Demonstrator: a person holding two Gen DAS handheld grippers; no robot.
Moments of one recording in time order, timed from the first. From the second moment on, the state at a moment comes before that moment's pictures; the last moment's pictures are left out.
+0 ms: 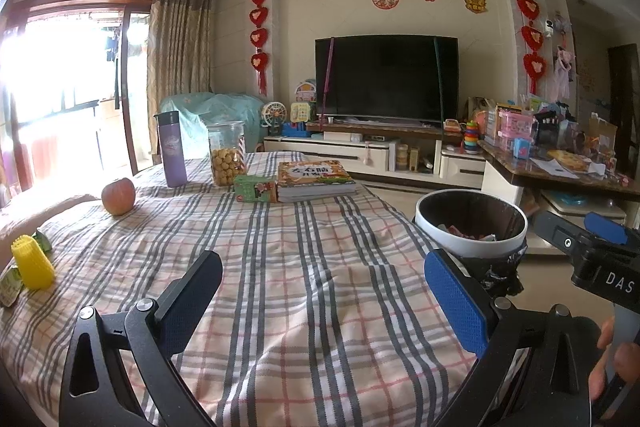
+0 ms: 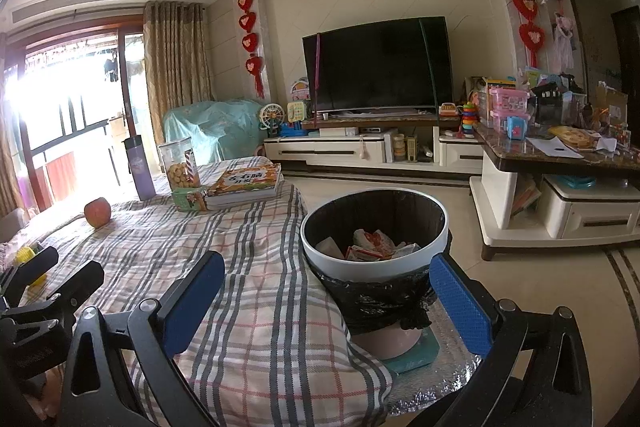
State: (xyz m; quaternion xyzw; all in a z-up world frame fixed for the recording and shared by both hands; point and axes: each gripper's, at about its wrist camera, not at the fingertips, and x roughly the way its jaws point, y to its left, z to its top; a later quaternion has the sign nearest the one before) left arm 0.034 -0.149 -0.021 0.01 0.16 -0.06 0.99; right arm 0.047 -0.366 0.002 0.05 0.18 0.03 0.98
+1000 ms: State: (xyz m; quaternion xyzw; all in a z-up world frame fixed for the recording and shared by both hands) left arm 0.038 -0.147 -0.024 0.01 0.16 -0.06 0.98; right arm 0.049 -0.348 0.004 0.05 0.18 0.03 0.98
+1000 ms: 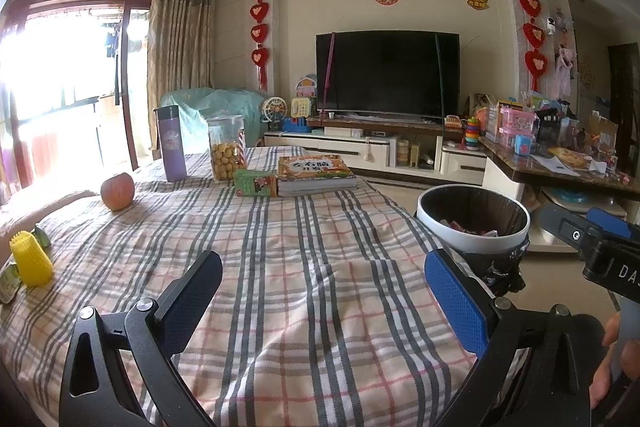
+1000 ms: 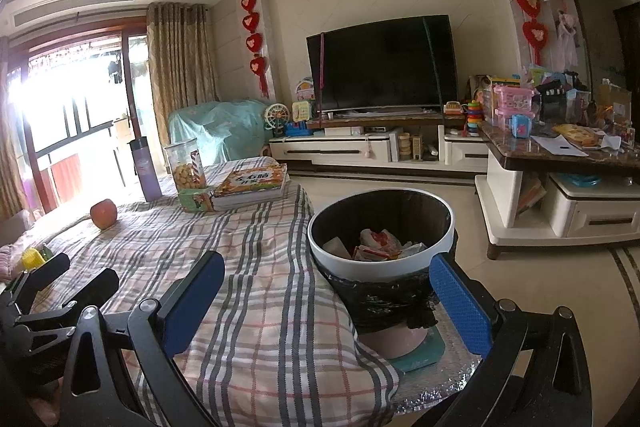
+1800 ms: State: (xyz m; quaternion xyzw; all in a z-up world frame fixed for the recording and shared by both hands) left arm 0.044 -0.145 -0.023 0.01 0.17 -0.06 0.98; right arm 0.052 -0.354 0.001 0.06 0.19 0.04 0.98
